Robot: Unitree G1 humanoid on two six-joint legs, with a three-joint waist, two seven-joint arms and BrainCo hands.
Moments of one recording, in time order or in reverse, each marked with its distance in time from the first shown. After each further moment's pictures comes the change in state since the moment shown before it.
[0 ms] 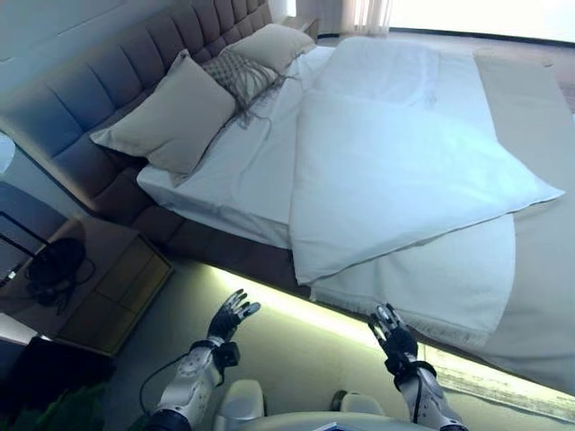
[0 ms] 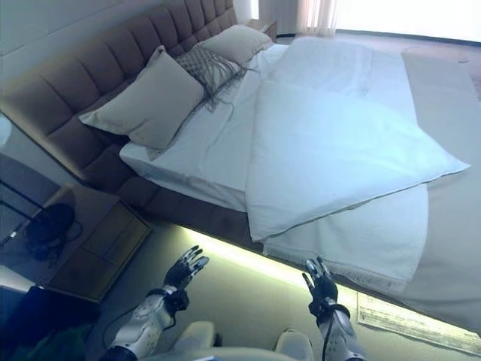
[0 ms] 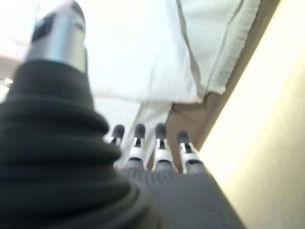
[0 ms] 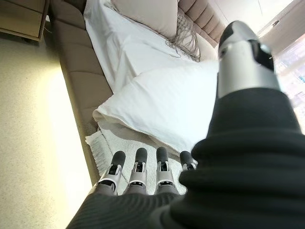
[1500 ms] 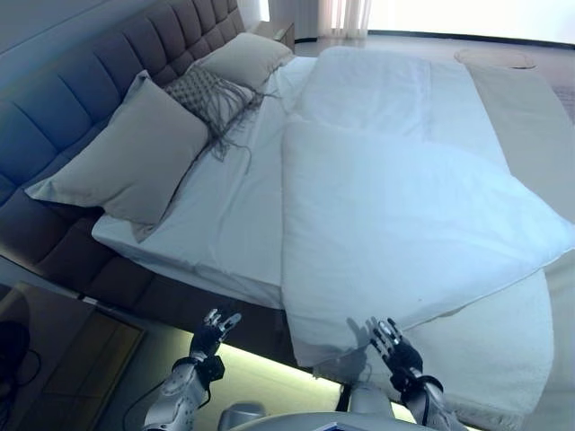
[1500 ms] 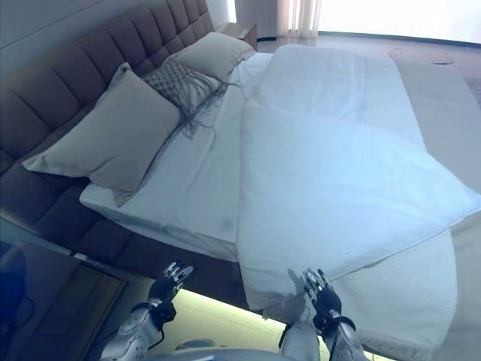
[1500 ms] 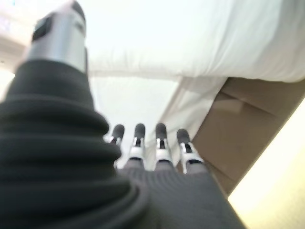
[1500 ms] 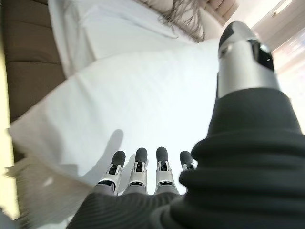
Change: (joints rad) left arm 0.059 0.004 0.120 0.006 0.005 0.033 -0.022; right arm 0.039 -0.009 -0.045 0.003 -0.040 0.039 0.063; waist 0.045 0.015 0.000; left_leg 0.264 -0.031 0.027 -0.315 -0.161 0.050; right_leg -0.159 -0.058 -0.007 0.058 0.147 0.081
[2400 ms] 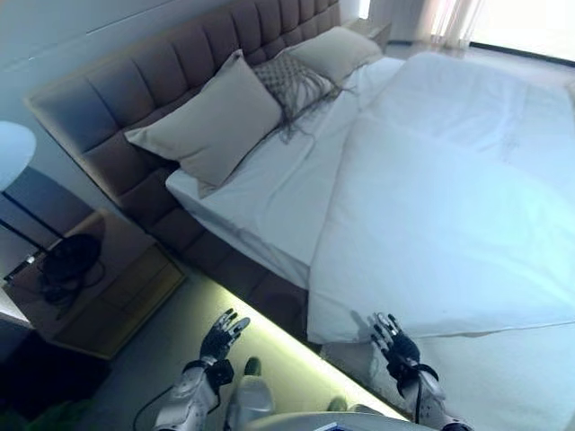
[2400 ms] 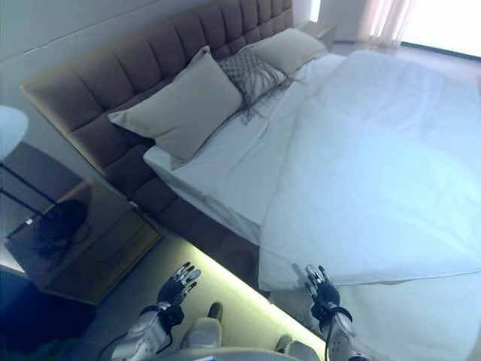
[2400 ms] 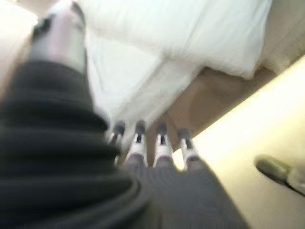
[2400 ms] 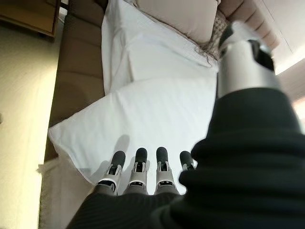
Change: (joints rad) left arm 0.014 -0.053 0.008 0.082 0.002 0.005 -0.020; right arm -0.056 -0.016 0.041 0.070 0.065 0.001 -0.086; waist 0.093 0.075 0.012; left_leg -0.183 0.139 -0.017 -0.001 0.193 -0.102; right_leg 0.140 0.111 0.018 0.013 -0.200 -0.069
